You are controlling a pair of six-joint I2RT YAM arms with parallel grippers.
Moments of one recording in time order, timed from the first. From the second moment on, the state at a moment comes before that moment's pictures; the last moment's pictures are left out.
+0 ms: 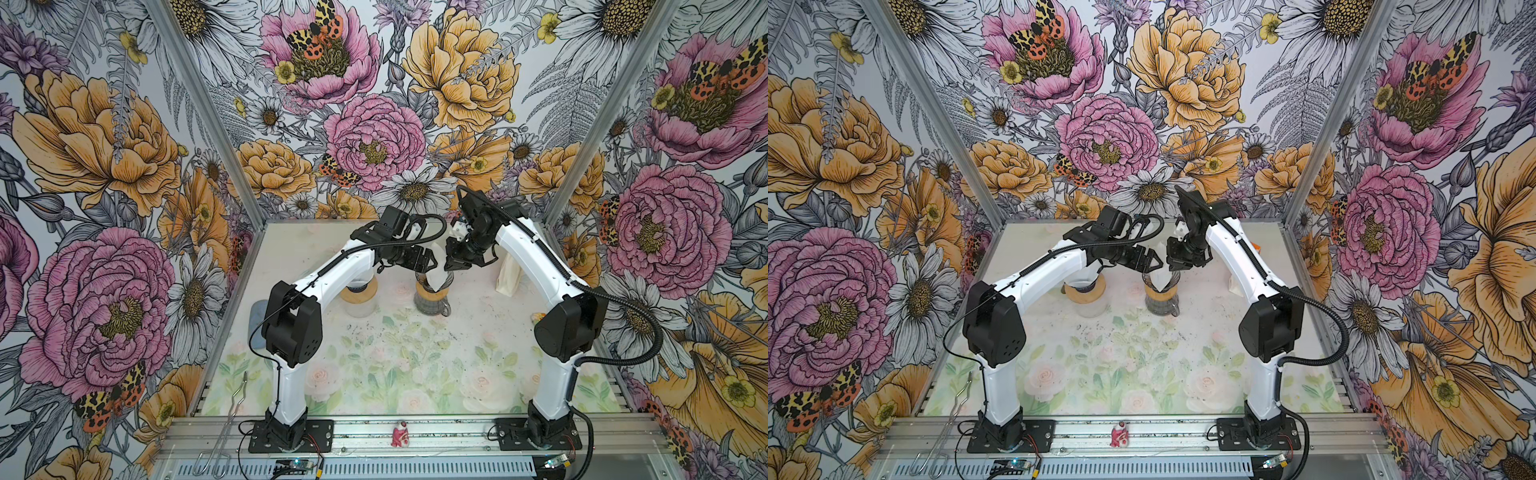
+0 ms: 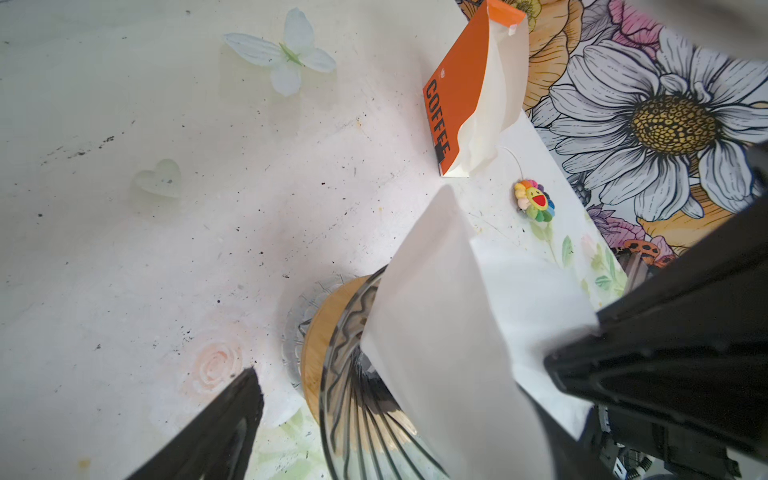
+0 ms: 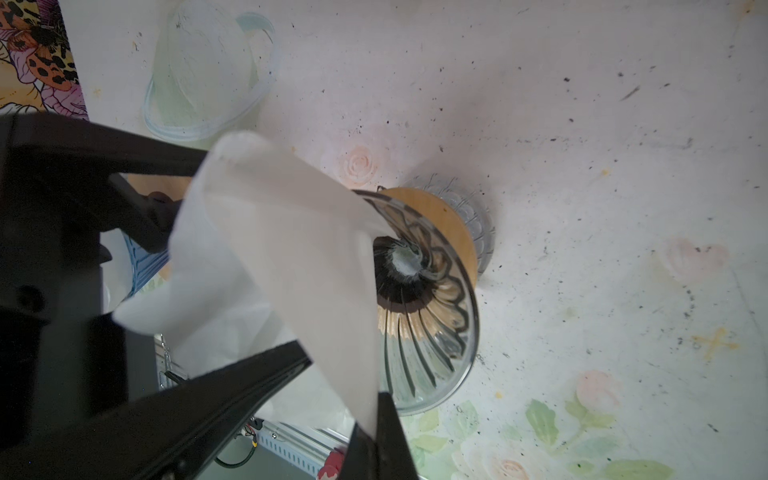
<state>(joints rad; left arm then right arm) -0.58 1.96 1.79 -0.68 0.41 -0.16 0.36 1.93 2.03 -1.40 -0.37 0.36</state>
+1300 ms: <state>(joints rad) -0.57 1.97 1.79 -0.75 0.33 -0.16 0.40 1.89 1.87 -1.27 -0.13 0.32</state>
